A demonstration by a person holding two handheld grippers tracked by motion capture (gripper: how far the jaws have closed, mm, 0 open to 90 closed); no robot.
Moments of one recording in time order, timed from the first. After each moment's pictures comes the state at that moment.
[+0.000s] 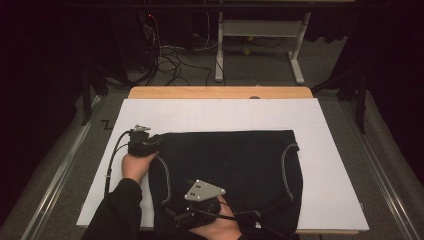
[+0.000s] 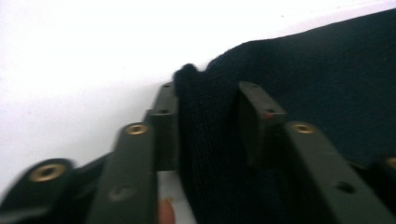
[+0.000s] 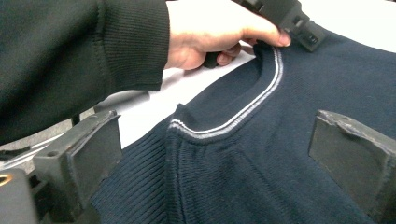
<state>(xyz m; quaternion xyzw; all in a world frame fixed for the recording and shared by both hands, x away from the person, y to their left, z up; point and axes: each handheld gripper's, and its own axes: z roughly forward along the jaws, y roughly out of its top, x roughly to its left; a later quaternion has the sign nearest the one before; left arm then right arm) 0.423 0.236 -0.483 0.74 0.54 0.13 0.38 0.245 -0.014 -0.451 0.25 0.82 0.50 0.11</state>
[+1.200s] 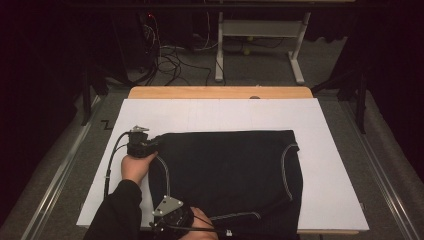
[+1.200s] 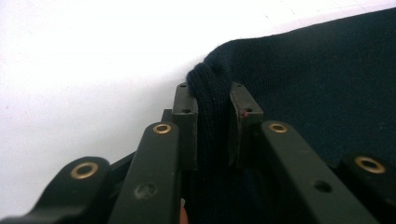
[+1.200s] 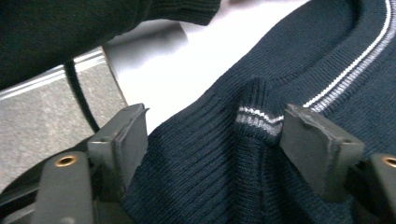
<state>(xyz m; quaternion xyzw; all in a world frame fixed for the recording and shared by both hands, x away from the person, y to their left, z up) 0.420 0.237 -0.484 0.74 0.54 0.13 0.38 0.223 0.053 -0.482 0.23 0.89 0.37 0.12</state>
